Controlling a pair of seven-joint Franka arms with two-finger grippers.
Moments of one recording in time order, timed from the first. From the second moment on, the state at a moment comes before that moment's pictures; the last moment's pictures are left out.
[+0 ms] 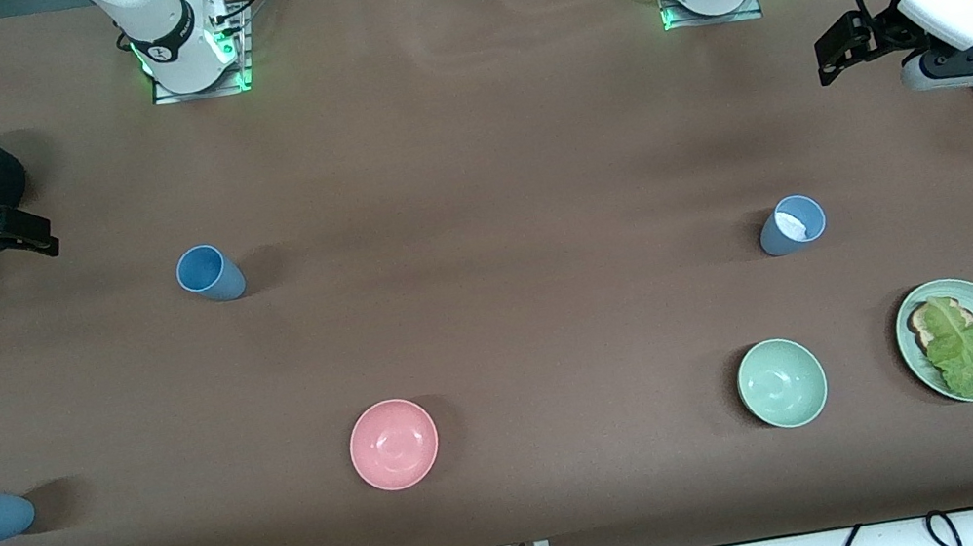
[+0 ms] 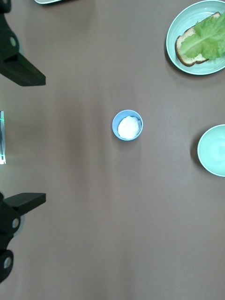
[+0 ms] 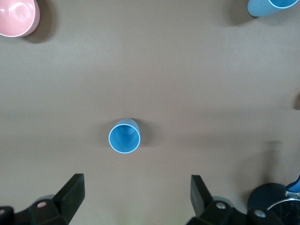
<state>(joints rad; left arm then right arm) -0.01 -0.04 -0.11 -1.67 -0.03 1.51 -0.07 0.02 0.05 0.00 -1.63 0.00 1.60 0.03</state>
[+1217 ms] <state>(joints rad) 0.00 0.01 -0.09 -1.66 0.00 1.48 -0.05 0.02 0.05 0.00 -1.63 0.00 1.60 0.03</state>
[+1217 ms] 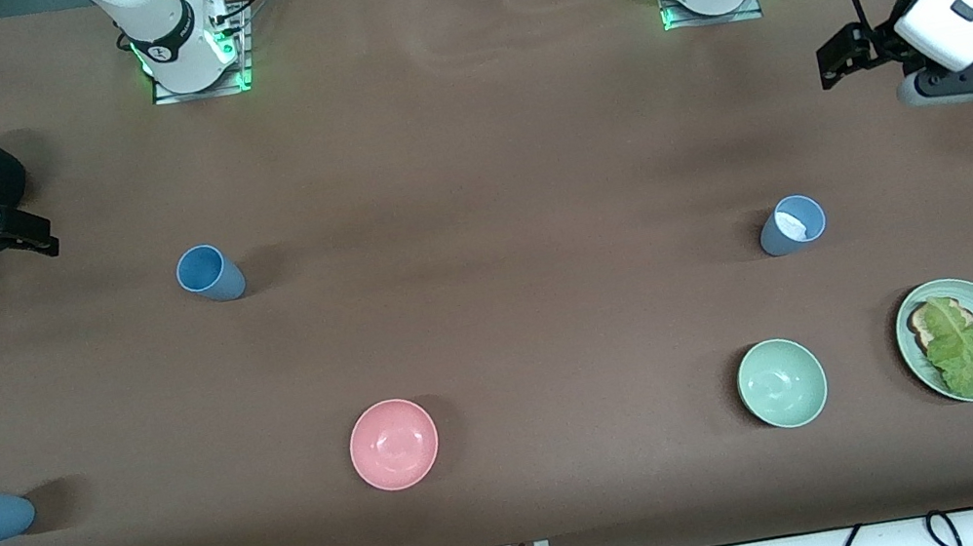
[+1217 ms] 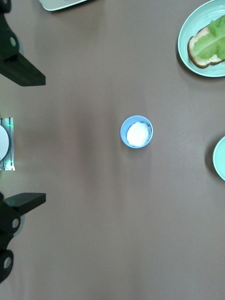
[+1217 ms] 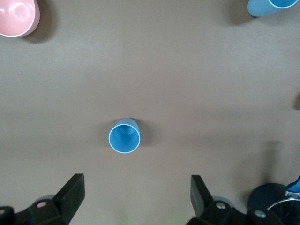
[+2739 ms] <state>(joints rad) 0.10 0.37 -0.07 -2.07 0.06 2.29 0.27 0.02 0.20 0.01 -2.11 0.00 2.17 0.00</state>
